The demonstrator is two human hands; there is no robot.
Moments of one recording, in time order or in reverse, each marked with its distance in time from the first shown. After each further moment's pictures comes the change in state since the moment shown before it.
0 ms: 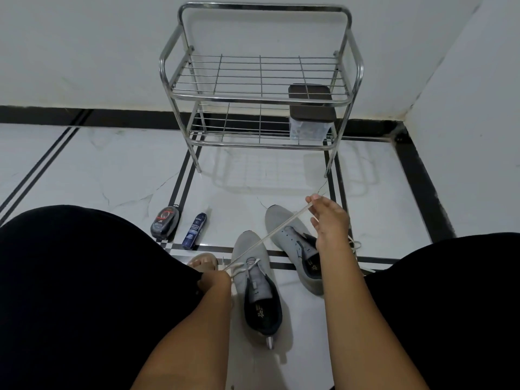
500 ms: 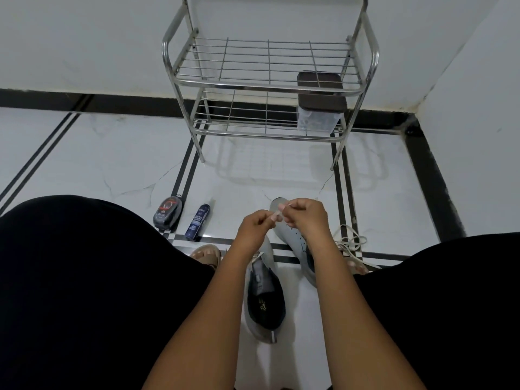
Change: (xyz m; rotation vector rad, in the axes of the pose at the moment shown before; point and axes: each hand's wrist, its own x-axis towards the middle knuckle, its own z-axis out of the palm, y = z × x) left_hand -0.051 0.069 0.008 -0.108 -0.588 0.846; right_hand -0.006 0.025 0.022 -0.582 -0.299 -0.165
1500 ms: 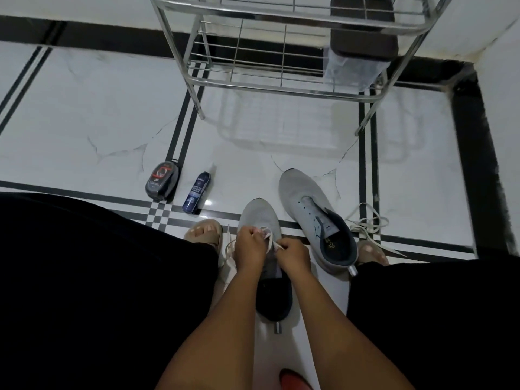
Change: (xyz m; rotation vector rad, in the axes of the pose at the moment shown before) left_hand 0.021 -0.115 0.024 0.373 0.414 -0.460; right_hand 0.002 0.142 0.063 -0.564 -0.196 0.369
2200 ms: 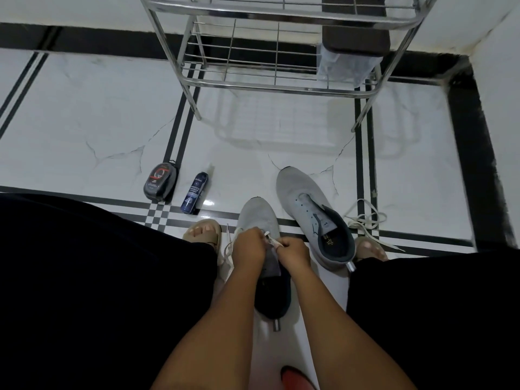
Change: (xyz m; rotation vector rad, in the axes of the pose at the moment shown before) left_hand 0.000 0.005 -0.009 0.443 -0.218 0.141; right_hand 0.006 0.008 0.000 0.182 0.000 0.070
